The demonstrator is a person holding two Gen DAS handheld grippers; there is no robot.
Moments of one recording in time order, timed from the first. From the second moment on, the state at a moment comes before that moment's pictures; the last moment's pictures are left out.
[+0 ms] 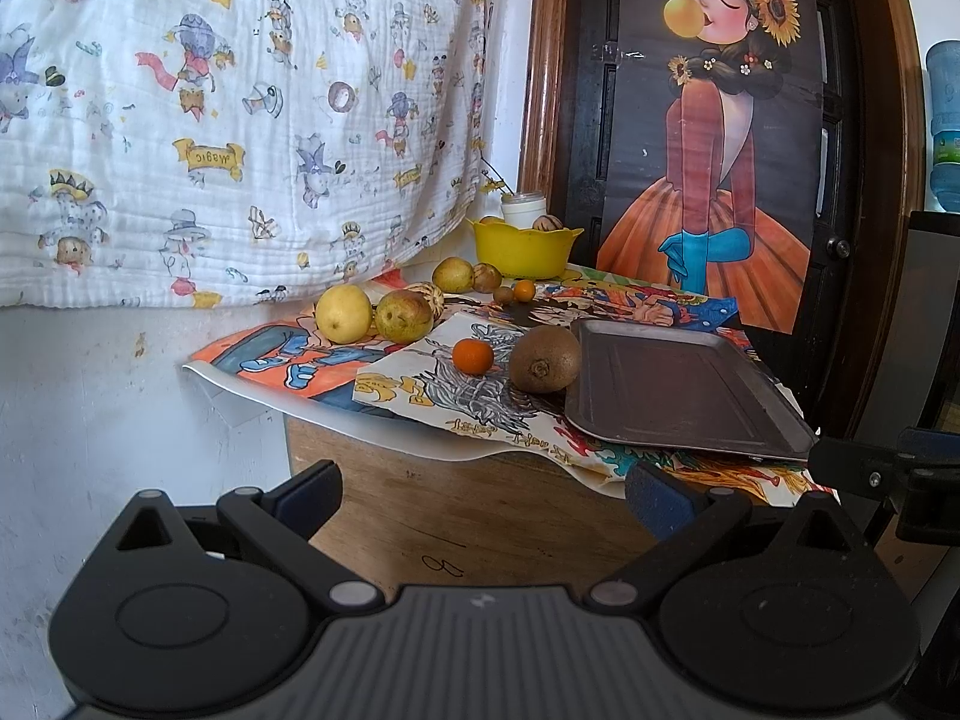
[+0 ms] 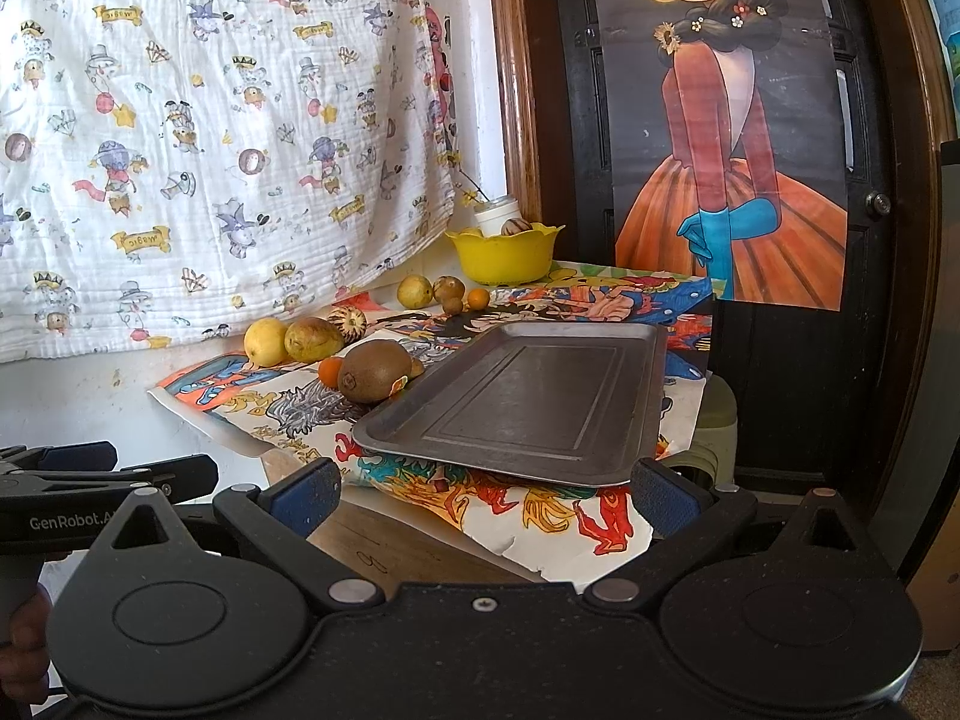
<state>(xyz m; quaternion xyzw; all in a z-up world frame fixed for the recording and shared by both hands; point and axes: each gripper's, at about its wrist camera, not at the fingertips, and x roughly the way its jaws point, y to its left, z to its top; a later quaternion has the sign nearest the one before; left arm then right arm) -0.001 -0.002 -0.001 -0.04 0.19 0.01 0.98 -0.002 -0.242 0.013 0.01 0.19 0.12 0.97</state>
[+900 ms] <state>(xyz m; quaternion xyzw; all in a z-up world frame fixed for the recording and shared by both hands) 0.028 0.005 -0.003 -0.03 0.22 0.02 0.98 0.037 -0.255 0.017 -0.01 0.18 0.19 0.96</state>
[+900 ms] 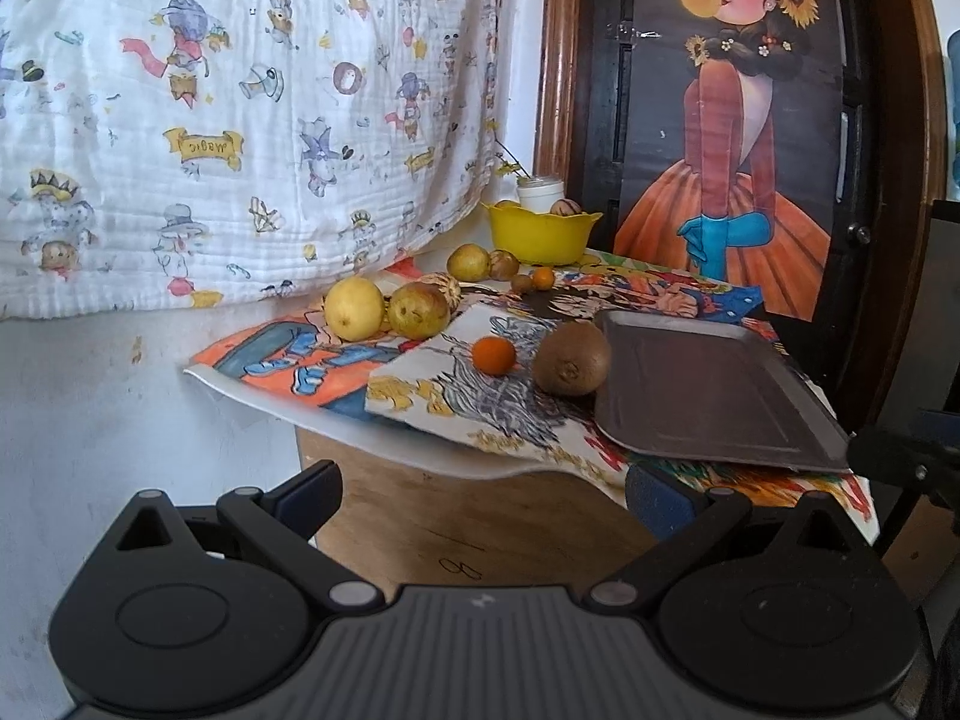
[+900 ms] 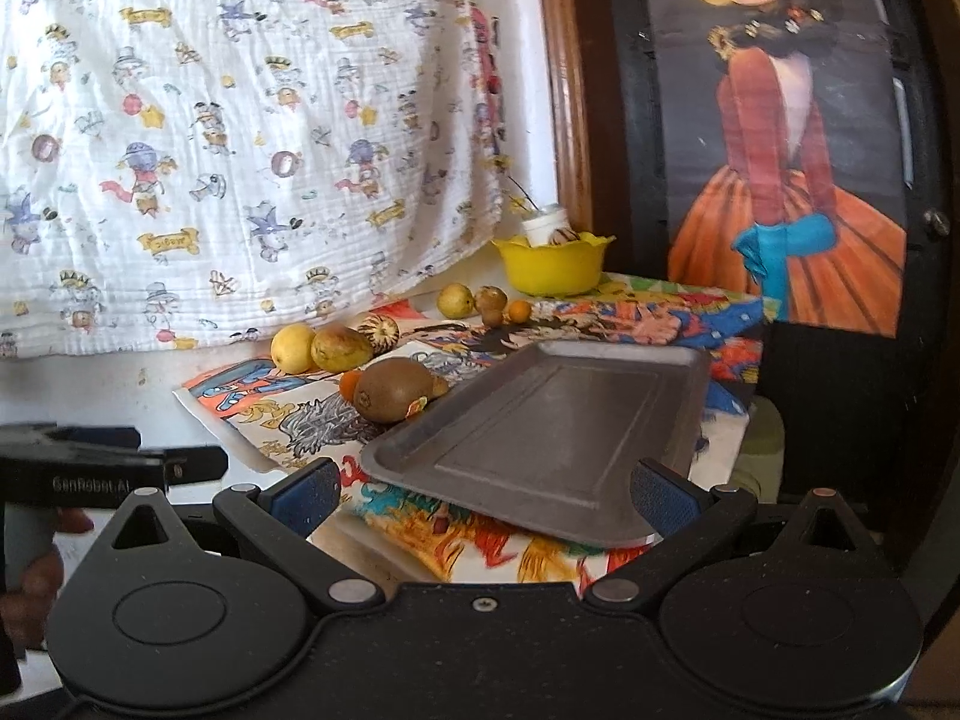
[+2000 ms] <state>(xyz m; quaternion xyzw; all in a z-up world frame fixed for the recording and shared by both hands) 0.187 0.068 -0.001 -0.01 0.27 0.00 0.96 0.181 -0.156 0.025 -0.27 0.21 0.40 0.85</state>
